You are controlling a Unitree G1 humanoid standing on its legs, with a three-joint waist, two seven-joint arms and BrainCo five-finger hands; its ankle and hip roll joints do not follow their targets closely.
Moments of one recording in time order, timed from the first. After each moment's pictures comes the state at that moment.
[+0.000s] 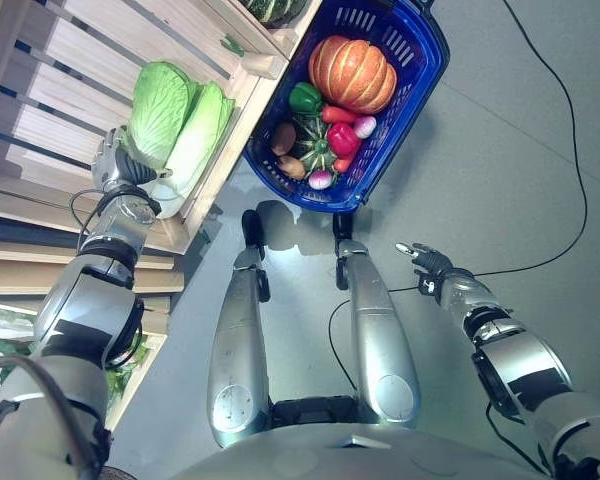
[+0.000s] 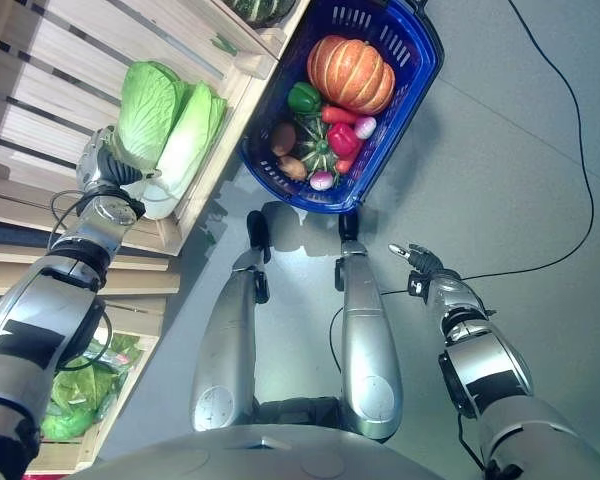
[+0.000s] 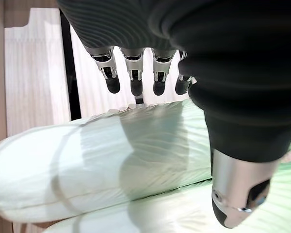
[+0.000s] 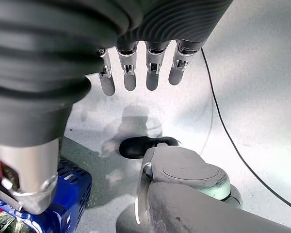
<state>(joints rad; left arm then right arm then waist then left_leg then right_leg) -0.91 0.60 -0.44 1.29 0.07 -0.07 0.48 -0.60 -0.39 0.29 1.29 0.56 0.03 0.05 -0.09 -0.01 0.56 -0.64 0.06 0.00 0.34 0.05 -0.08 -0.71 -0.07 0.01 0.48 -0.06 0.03</state>
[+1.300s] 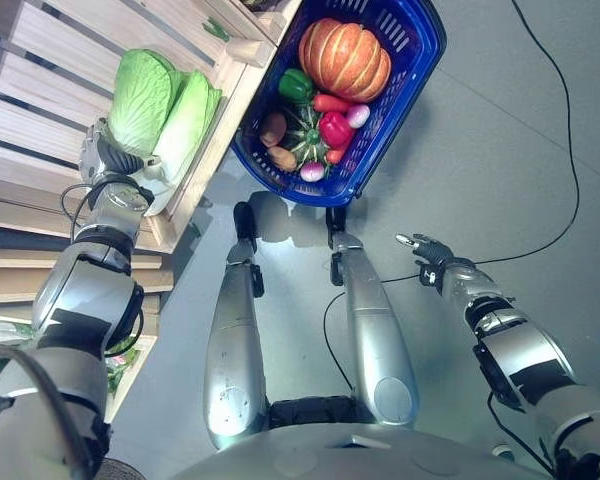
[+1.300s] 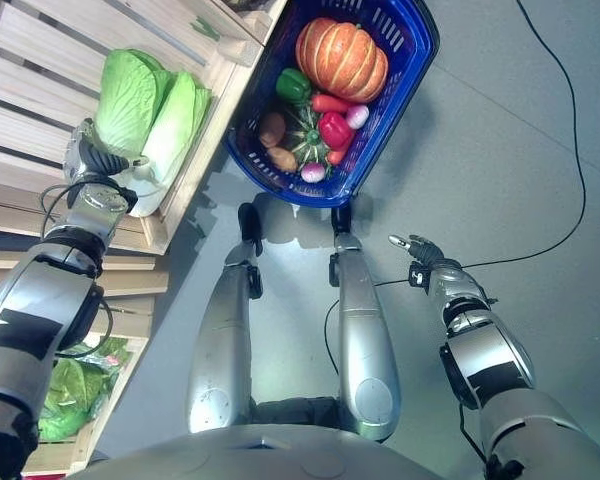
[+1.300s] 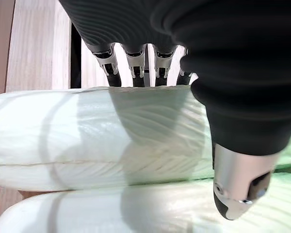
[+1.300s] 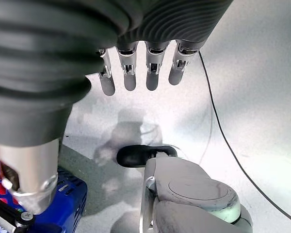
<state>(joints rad) -0.98 0.60 -0.43 1.36 -0.04 -0.04 0.47 -0.64 -0.41 0.33 1.29 0.58 0.04 0.05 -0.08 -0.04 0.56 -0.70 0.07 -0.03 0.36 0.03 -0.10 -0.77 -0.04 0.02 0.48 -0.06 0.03</state>
